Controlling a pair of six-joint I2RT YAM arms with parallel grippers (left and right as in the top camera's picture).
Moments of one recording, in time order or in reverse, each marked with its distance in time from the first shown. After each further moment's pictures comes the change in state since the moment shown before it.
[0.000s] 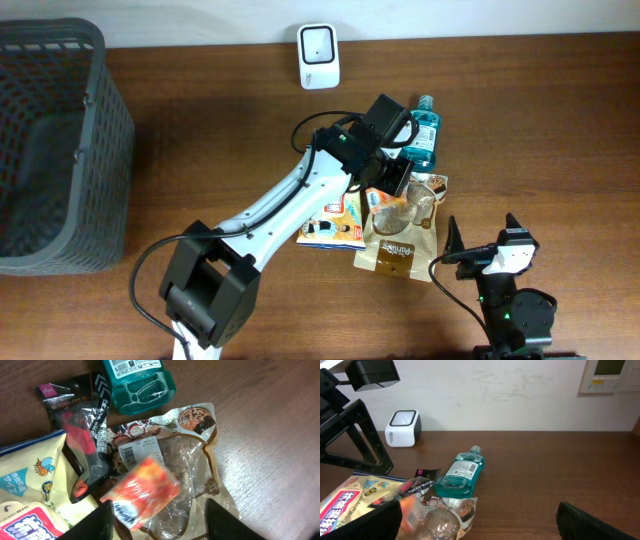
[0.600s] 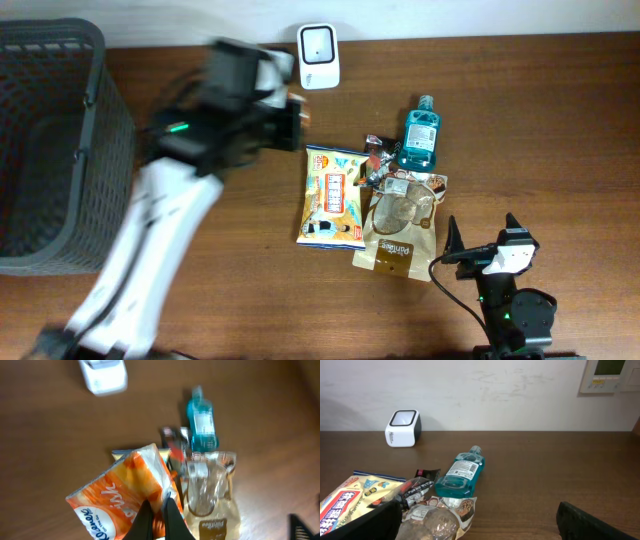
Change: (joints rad) left arm 0.324 -0.390 0.020 -0.220 -0.006 -0.007; right arm 0.000 0.000 0.000 0.000 0.000 0.000
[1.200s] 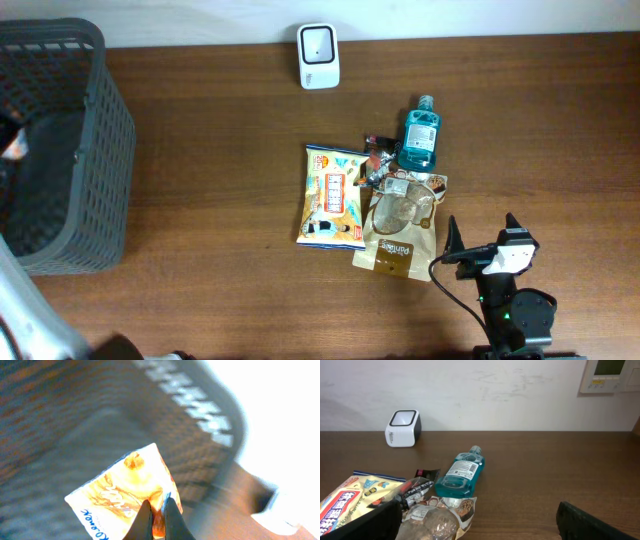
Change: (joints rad) left arm 1.023 -0.070 0.126 -0.048 0.101 -0.078; right arm 0.000 0.000 0.000 0.000 0.000 0.000
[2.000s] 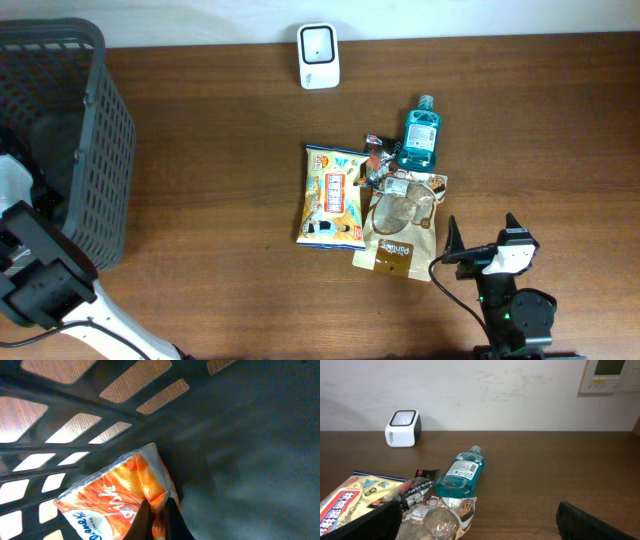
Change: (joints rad) left arm 0.058 0.617 -0.213 0.137 -0.767 -0.024; right arm 0.000 0.000 0.000 0.000 0.000 0.000
